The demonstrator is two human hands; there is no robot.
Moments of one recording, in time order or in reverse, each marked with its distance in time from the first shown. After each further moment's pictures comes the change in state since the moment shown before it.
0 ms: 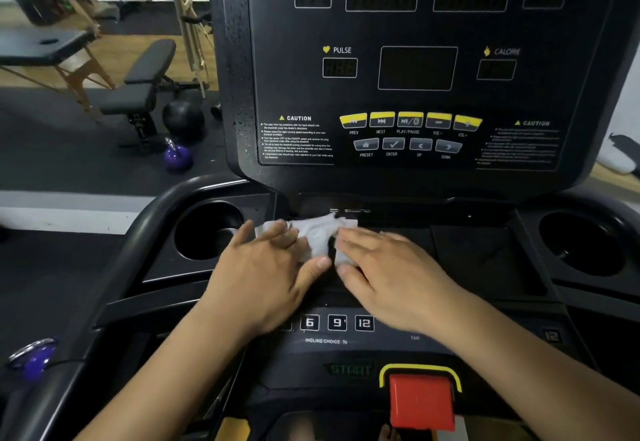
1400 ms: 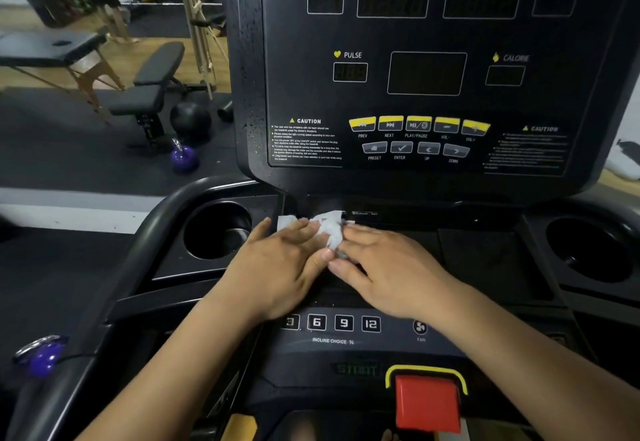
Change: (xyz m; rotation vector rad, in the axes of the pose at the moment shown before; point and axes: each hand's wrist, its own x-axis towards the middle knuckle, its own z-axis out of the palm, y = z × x) left_hand 0.011 -0.008 0.006 -0.162 -0.032 0.039; right_hand 0.015 -0.001 0.000 0.012 0.005 -0.059
